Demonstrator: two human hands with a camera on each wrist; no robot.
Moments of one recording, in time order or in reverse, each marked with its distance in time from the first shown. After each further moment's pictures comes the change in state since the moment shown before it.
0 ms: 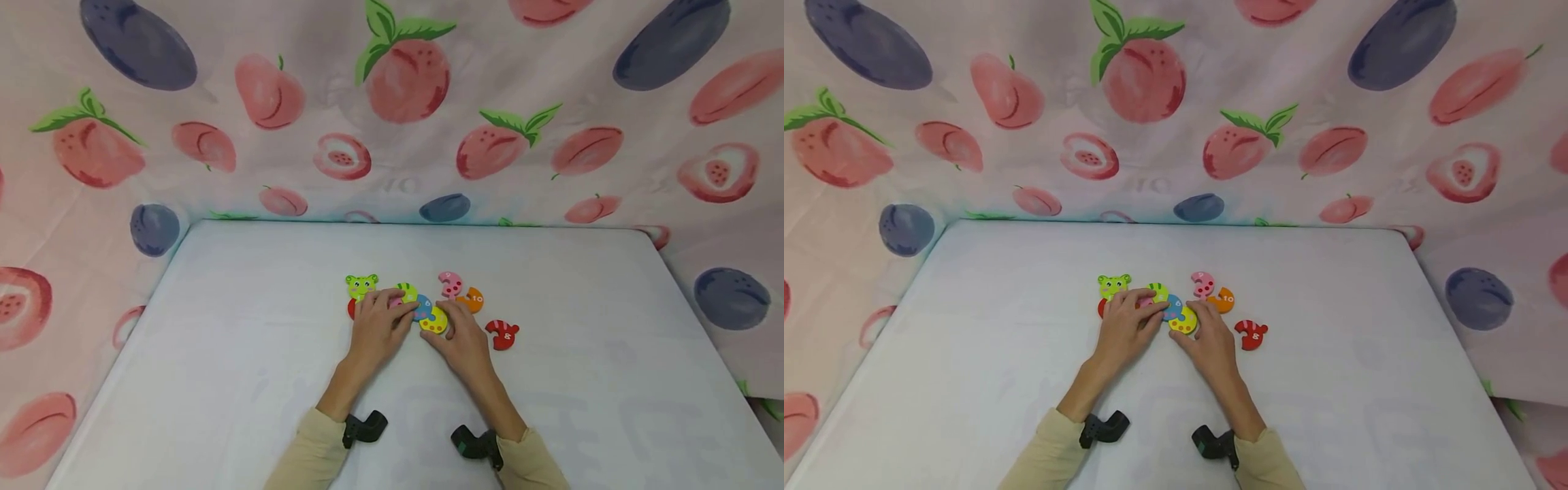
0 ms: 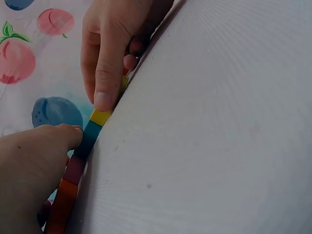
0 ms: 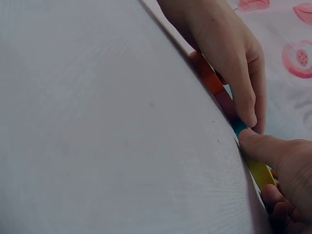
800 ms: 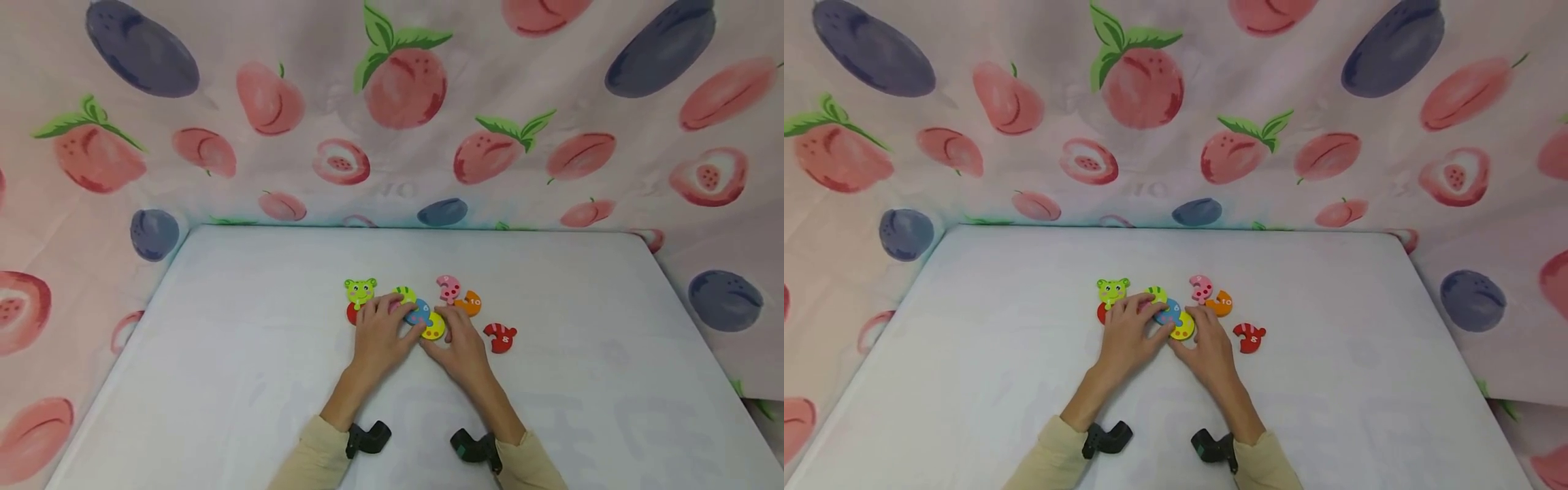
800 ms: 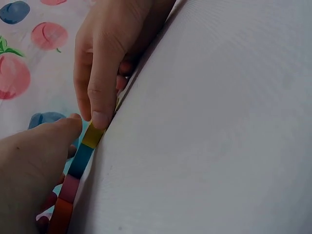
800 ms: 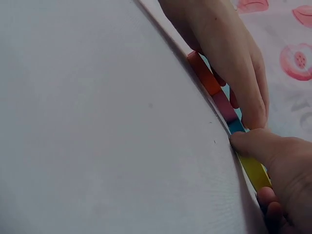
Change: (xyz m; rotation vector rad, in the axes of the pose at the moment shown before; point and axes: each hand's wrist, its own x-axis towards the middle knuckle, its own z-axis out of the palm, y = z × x) left_hand -0.004 0.013 0.000 0.055 -0.062 -0.044; right_hand -0.006 0.002 0.000 -0.035 -0.032 -0.027
